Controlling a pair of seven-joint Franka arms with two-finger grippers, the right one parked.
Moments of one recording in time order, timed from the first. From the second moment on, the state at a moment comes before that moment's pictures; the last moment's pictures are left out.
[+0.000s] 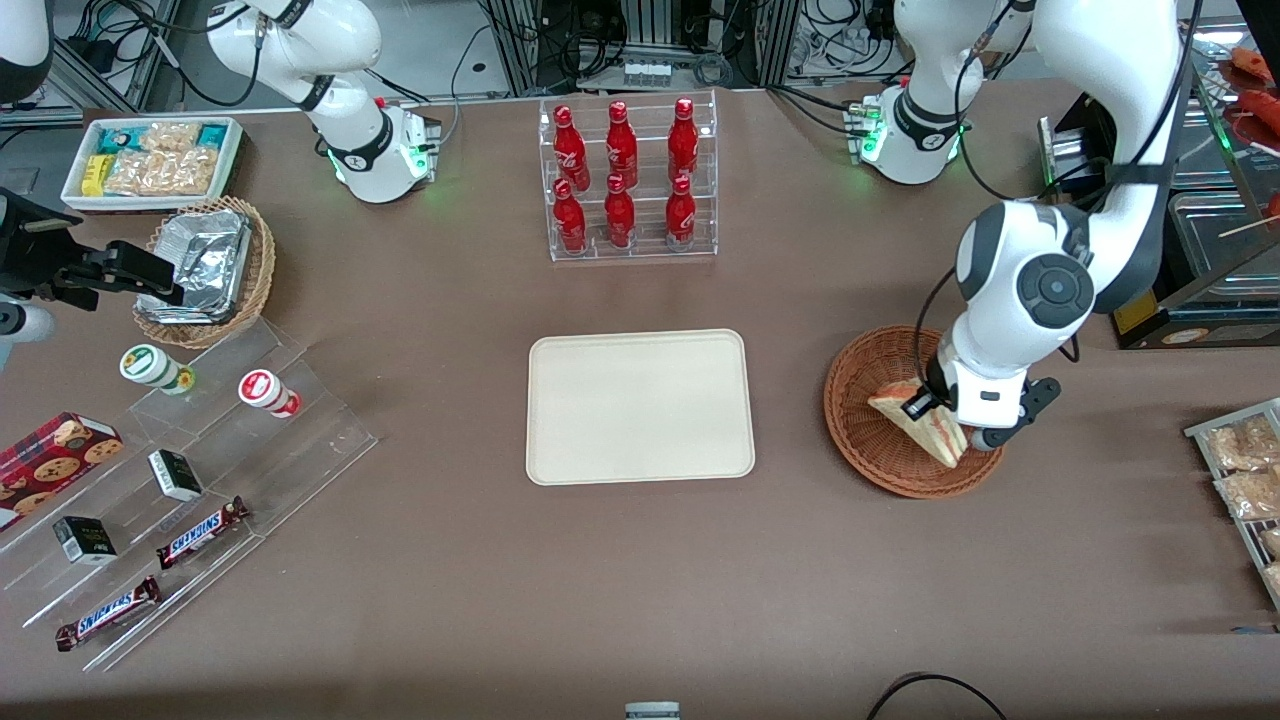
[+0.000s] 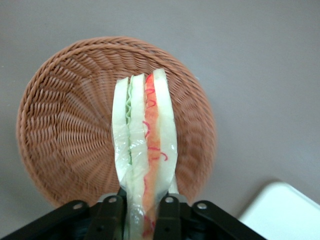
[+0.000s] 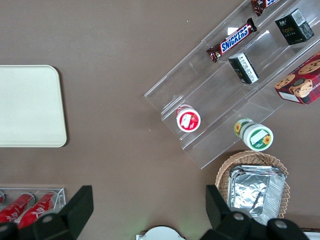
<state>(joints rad) -0.22 0.22 -0.05 -1.93 0.02 2.11 -0.89</state>
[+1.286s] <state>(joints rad) -0.73 0.66 -0.10 -1.51 0.05 2.16 -0.80</state>
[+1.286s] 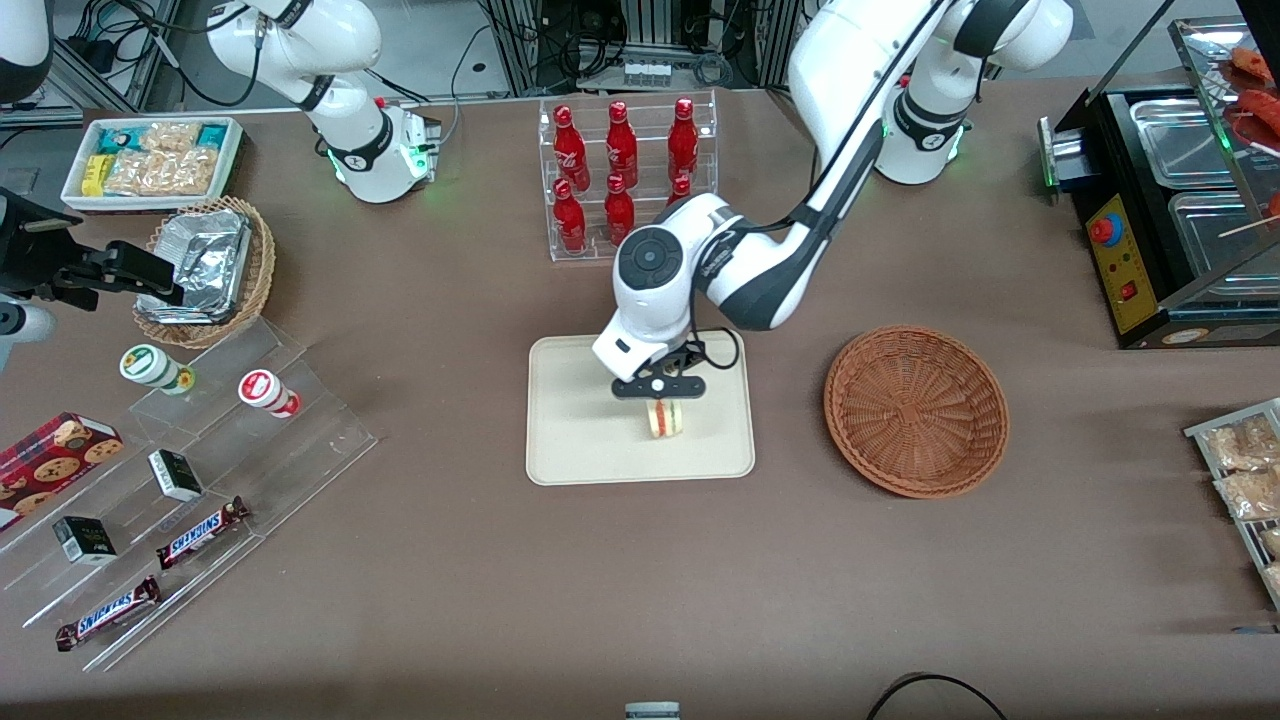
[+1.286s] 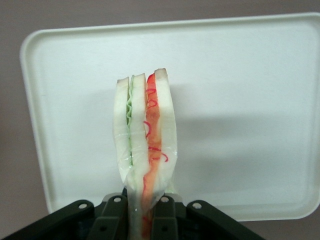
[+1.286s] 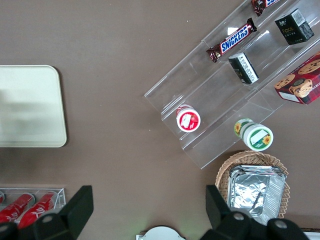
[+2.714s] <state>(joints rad) -0.73 0.63 -0.11 -1.46 0.05 2.16 -0.89</state>
